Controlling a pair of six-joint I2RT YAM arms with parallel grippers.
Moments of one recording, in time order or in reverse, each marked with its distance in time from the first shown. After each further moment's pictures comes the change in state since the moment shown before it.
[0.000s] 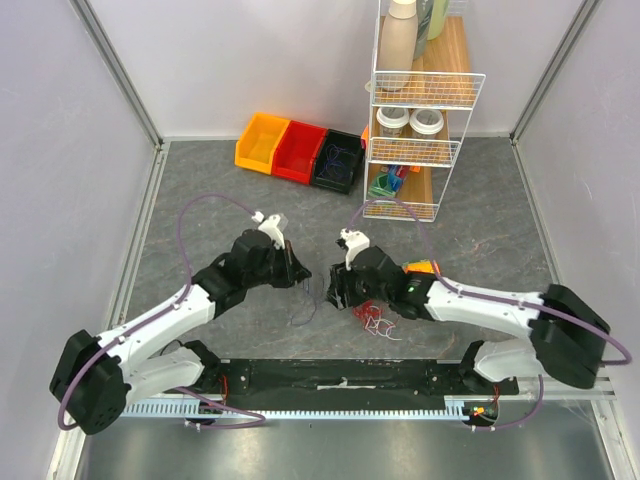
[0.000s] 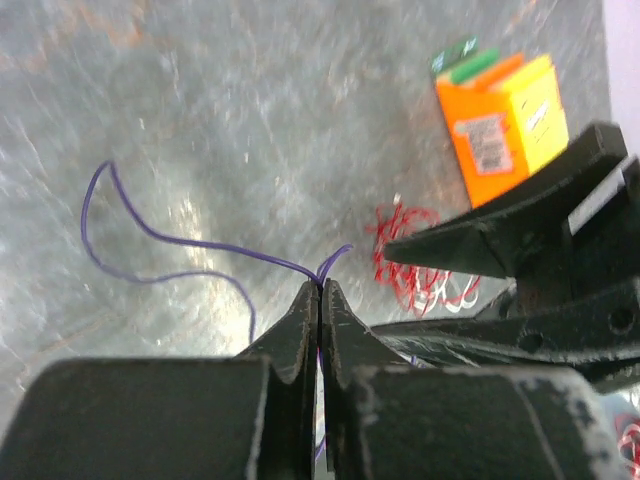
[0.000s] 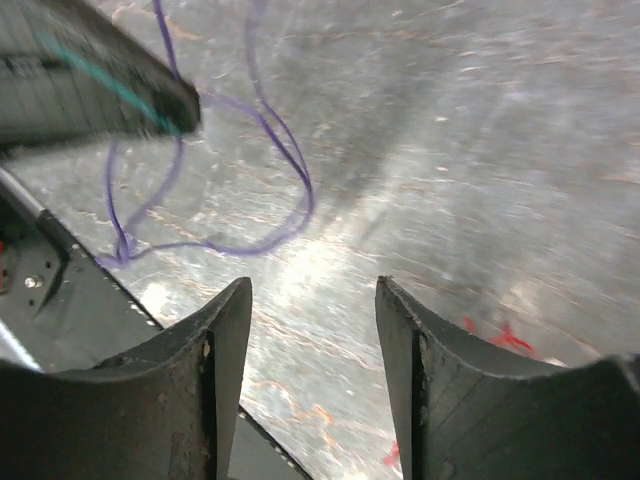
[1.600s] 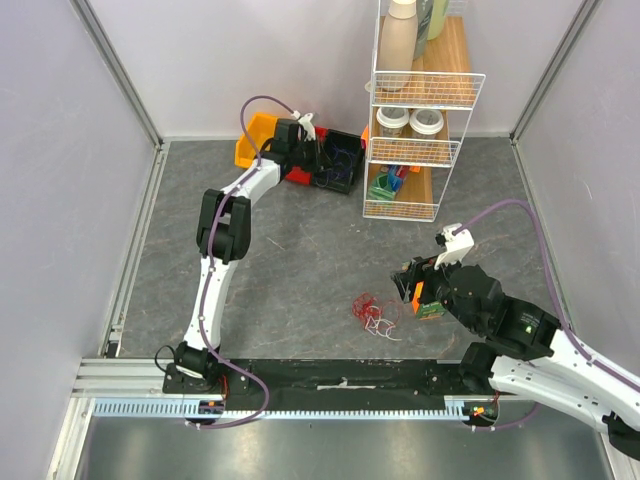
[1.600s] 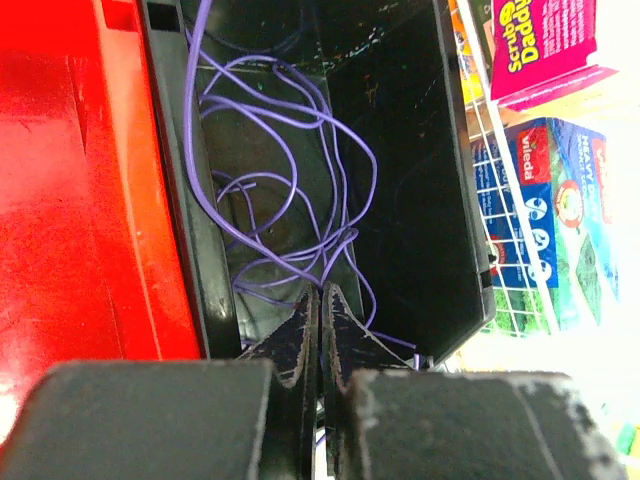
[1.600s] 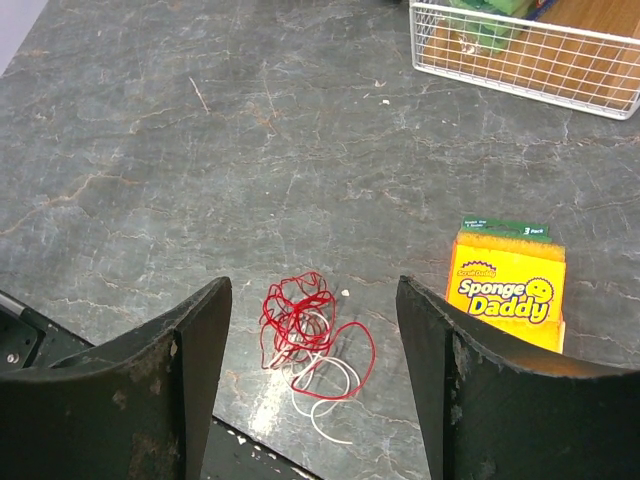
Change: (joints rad) left arm 0.350 1.489 1.560 0.002 0.325 0.304; right arm -0.005 -0.797 0.025 -0.583 0.447 -0.070
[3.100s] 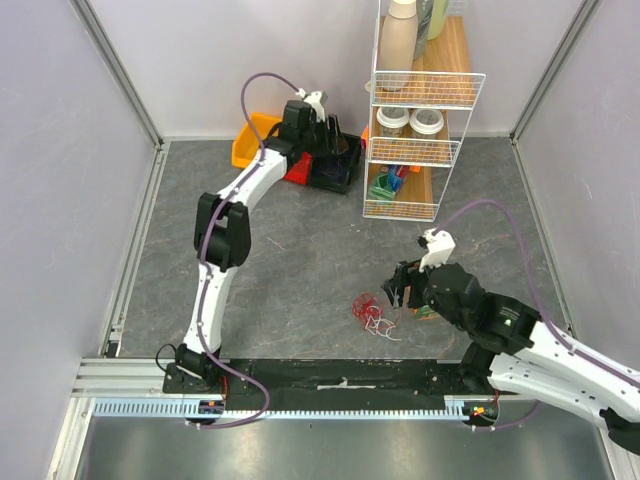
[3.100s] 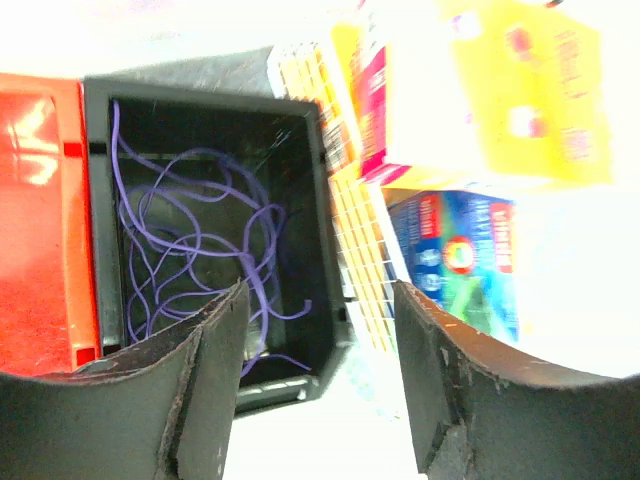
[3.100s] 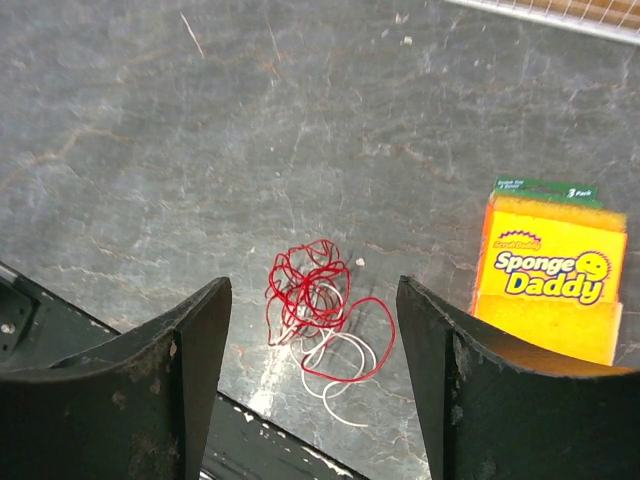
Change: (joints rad) left arm -0.078 -0.092 0.048 -0.099 -0.227 0.003; right arm 0.000 0.044 -0.050 0.023 -0.055 0.056
